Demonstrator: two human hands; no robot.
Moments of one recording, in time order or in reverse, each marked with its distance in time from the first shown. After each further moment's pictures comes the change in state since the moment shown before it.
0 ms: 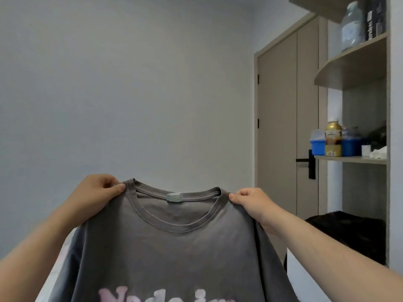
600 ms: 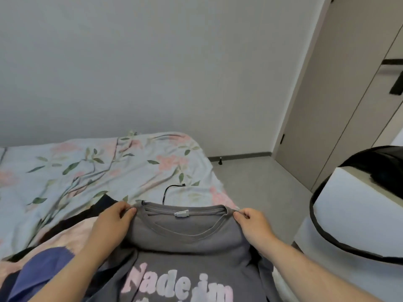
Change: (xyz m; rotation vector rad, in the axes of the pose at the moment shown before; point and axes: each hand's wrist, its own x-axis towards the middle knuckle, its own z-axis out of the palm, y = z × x) left_hand -0.089 -0.307 0.265 0.194 -0.127 -0.411; right_hand 0.081 0.354 0.167 -0.324 -0.127 0.326
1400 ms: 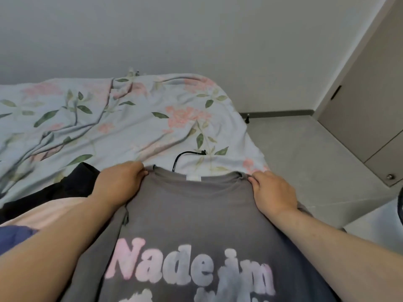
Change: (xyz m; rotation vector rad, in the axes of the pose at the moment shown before) left_hand 0.142 -0.105 0.120 0.654 -0.113 0.214; right_hand 0.174 0.066 0.124 -0.659 0.129 -0.348
